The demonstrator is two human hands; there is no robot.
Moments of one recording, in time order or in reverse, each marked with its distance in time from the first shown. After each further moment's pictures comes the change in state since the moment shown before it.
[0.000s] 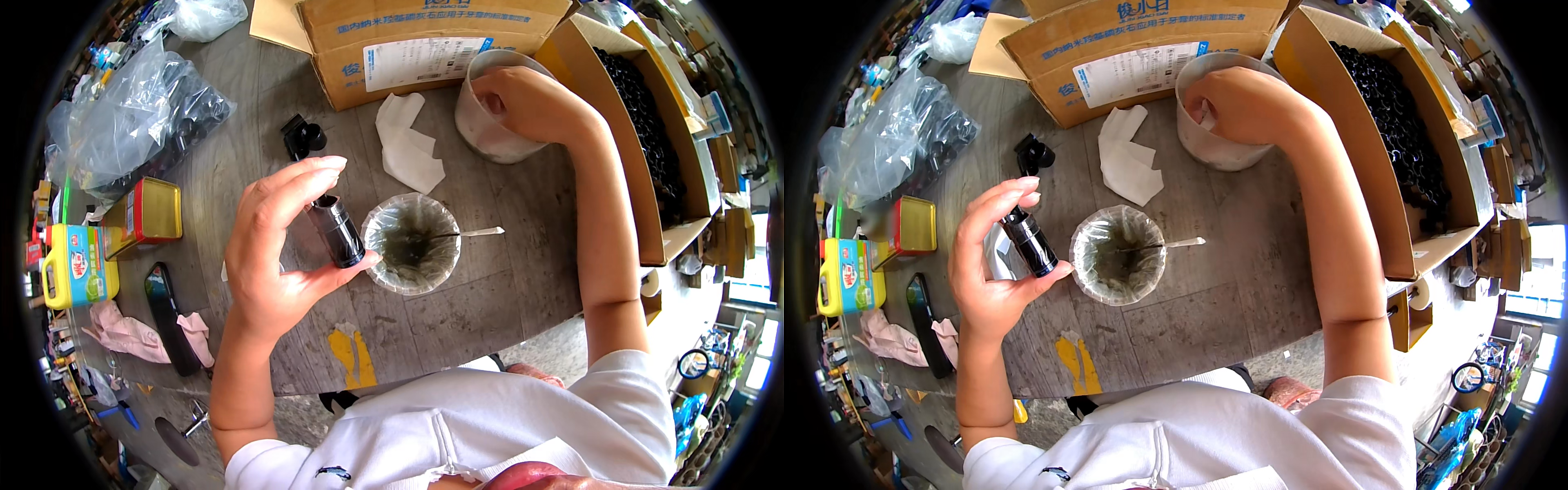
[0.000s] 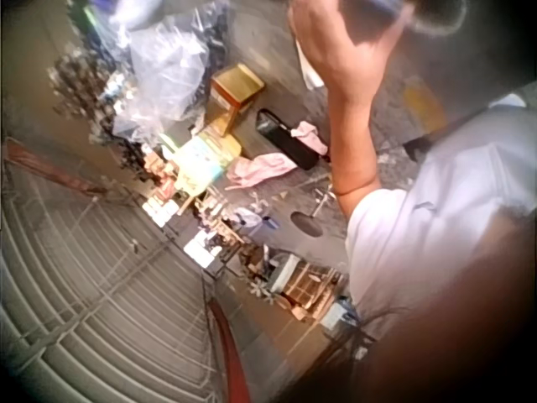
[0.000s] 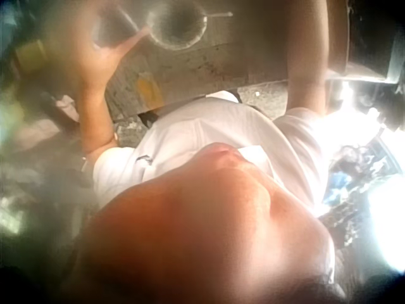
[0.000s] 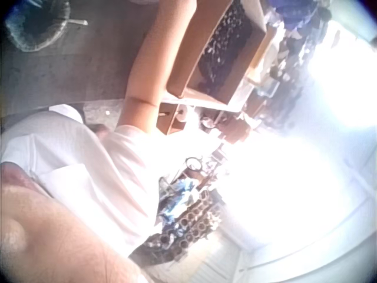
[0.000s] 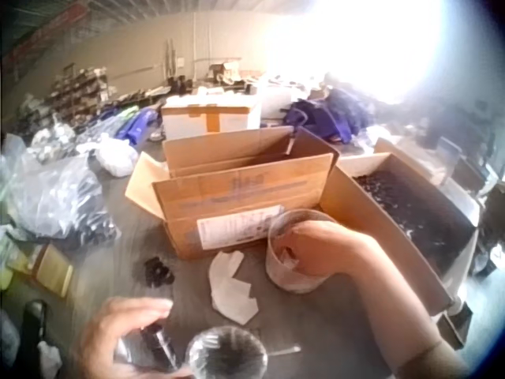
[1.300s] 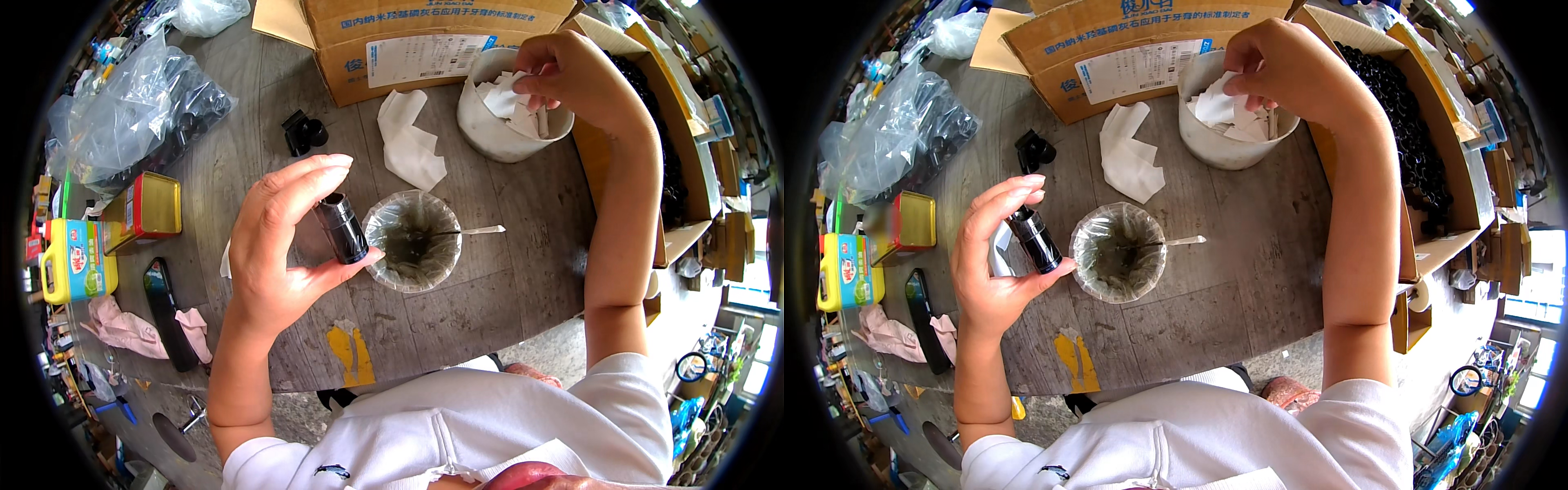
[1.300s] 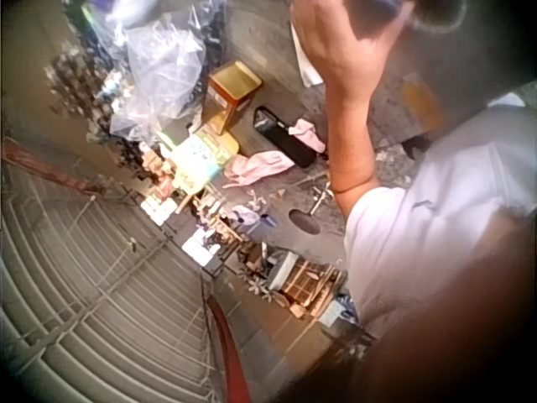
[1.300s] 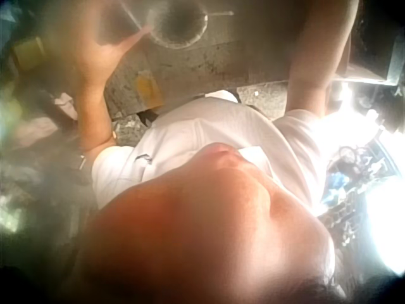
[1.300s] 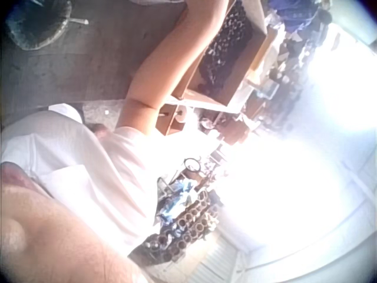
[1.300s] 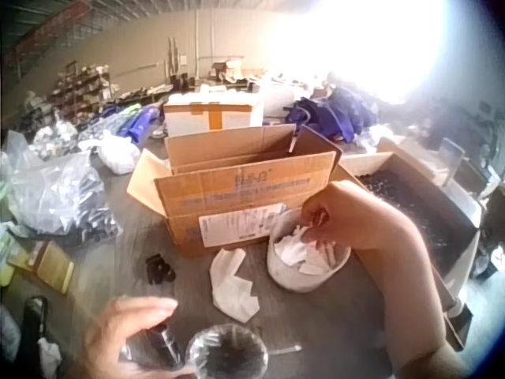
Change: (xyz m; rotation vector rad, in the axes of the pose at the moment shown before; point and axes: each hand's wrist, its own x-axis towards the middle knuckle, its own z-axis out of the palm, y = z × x) left_hand 0.001 -0.003 -0.001 0.038 -0.053 0.057; right_hand -0.016 0.001 -0.044 0.291 0.130 0.182
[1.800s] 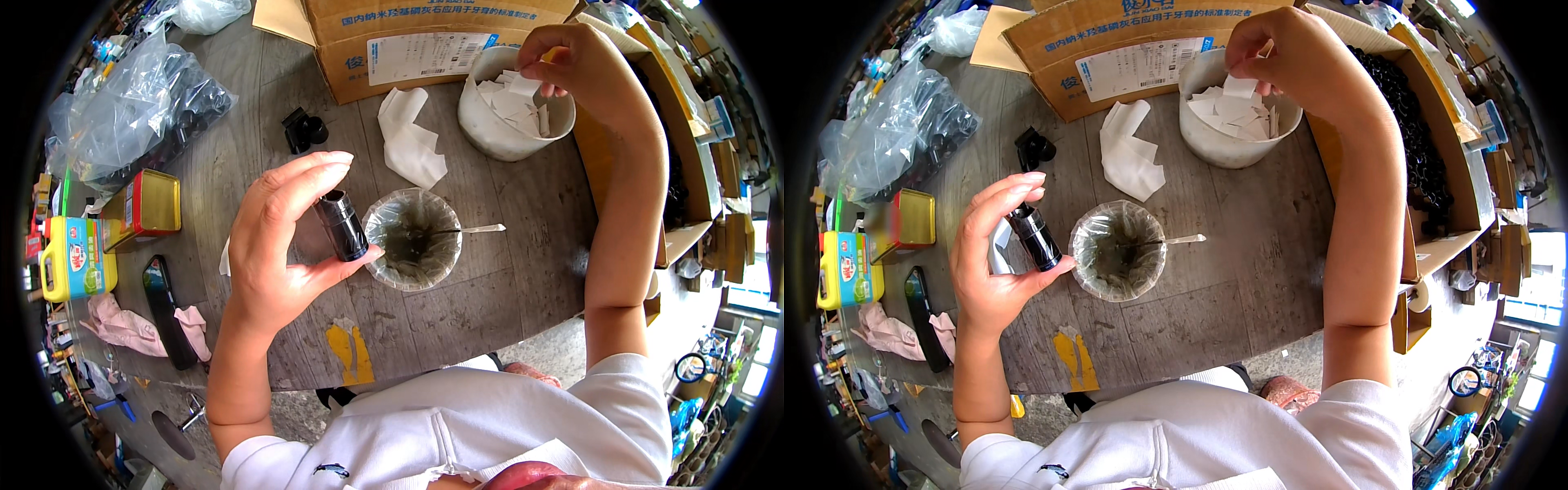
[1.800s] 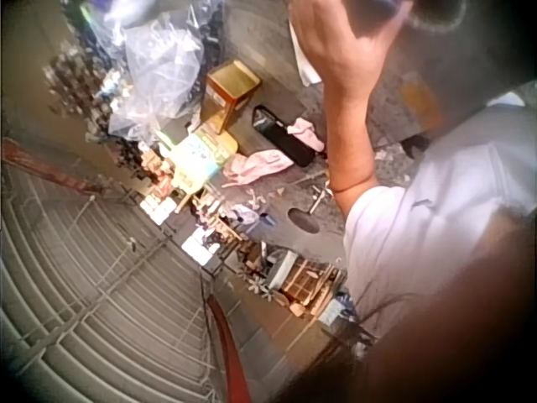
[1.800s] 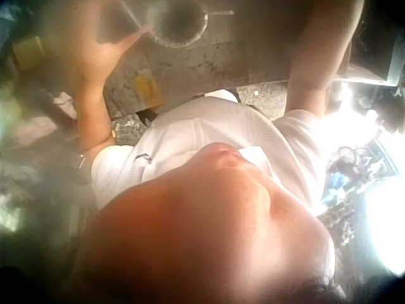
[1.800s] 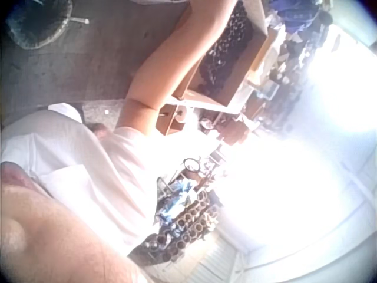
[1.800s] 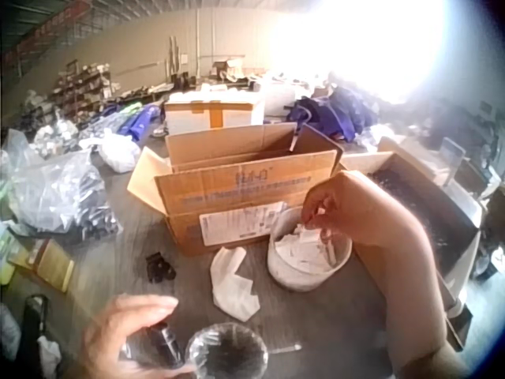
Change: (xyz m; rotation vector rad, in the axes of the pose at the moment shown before) left_hand 0.001 0.003 0.004 -0.007 0.060 -0.034; right_hand -0.003 -0.003 -0.003 -0.005 0.115 -0.023
